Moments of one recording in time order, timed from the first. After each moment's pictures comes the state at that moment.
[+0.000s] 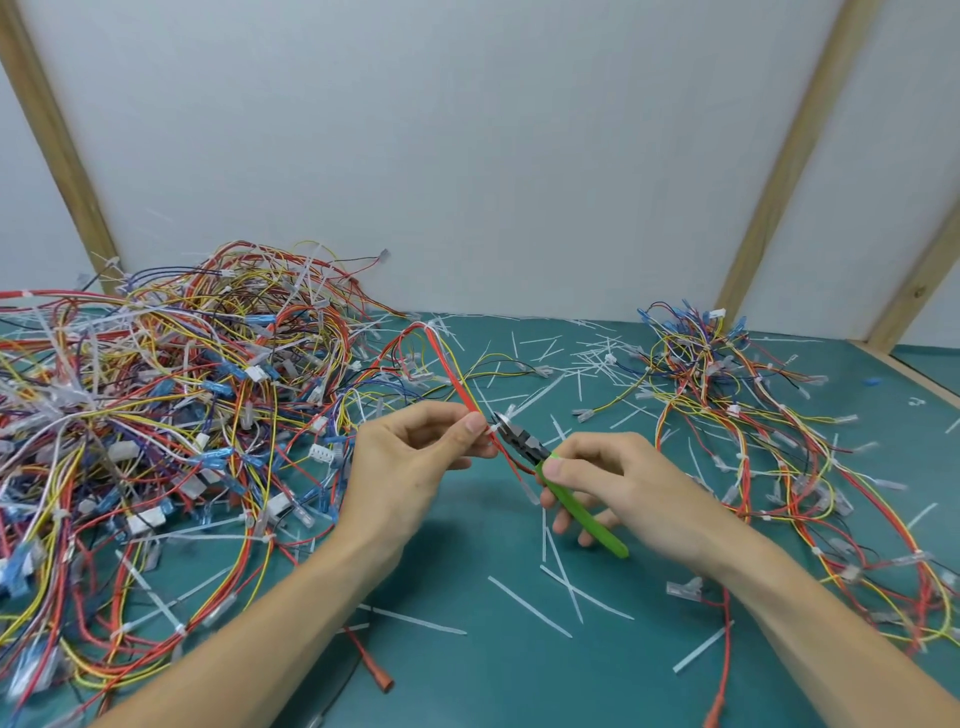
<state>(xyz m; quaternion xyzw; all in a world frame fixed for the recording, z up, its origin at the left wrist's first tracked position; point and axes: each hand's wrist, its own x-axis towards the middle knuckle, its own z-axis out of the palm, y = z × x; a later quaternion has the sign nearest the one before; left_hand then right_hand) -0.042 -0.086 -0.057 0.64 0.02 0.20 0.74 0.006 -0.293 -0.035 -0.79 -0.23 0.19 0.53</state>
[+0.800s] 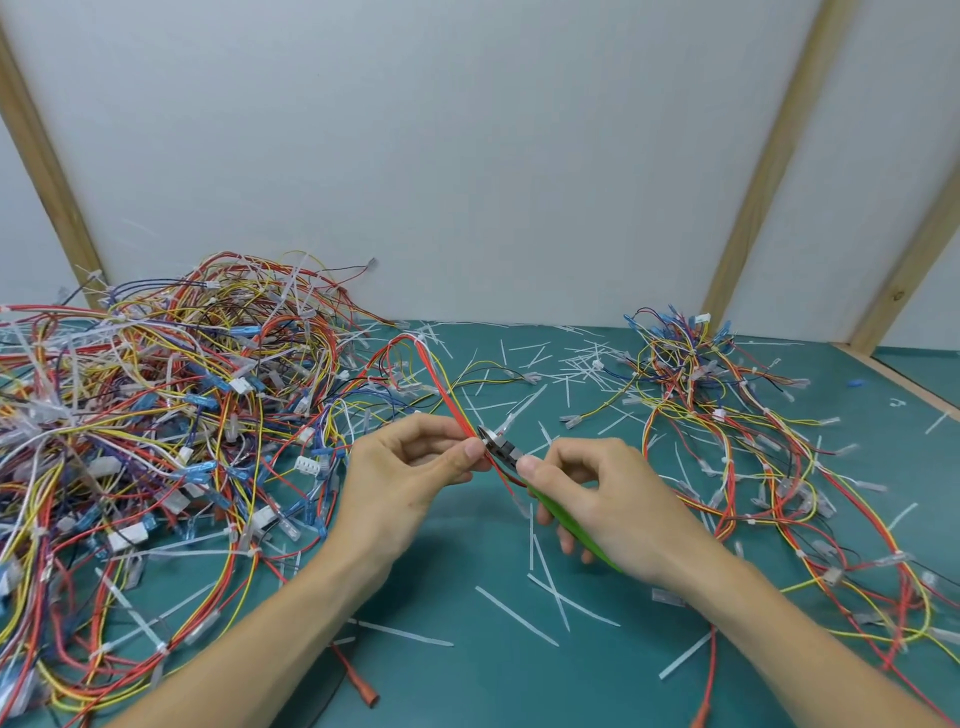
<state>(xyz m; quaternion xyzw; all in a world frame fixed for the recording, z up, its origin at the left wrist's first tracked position) -0.041 -0.089 -0.059 0.63 0.02 0.17 0.75 -0.002 -0.288 -0.042 -0.84 -0.24 0.07 0.48</state>
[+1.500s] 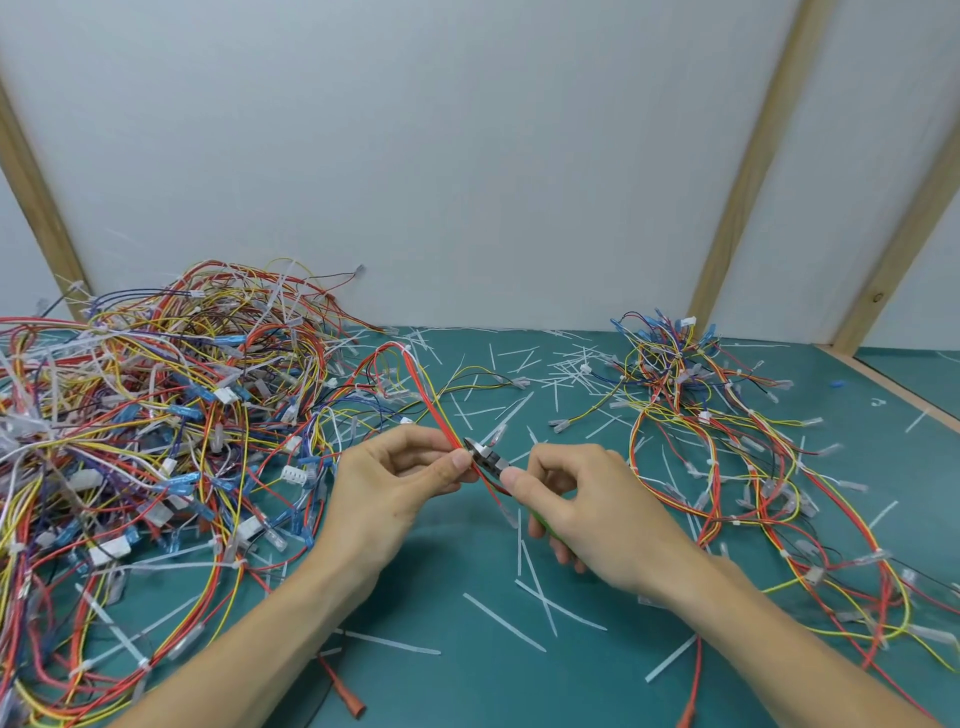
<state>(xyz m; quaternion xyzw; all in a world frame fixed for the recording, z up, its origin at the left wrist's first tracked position) -0.040 -0.088 -0.062 0.63 0.02 0.16 0.76 0.001 -0.286 -0.047 -0.88 -0.25 0.04 0.41</state>
